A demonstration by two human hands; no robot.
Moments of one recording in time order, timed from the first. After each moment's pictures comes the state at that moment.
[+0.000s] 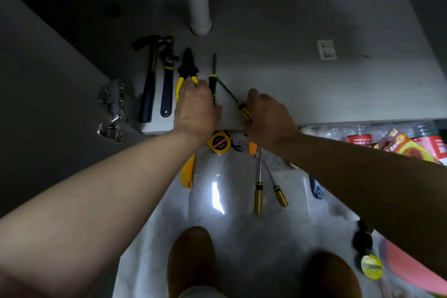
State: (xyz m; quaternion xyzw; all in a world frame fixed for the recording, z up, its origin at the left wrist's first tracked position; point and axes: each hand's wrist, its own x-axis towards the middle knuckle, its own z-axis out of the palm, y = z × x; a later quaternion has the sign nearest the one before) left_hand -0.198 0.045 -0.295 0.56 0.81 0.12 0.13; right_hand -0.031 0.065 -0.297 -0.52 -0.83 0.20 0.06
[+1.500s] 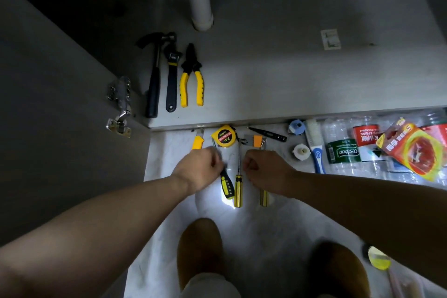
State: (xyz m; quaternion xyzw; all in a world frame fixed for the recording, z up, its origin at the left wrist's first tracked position) left_hand -0.204 -0.061 -0.333 0.56 0.73 -0.02 0.39; right_hand -0.004 -0.020 -0.339 -0.49 -0.69 0.52 -0.02
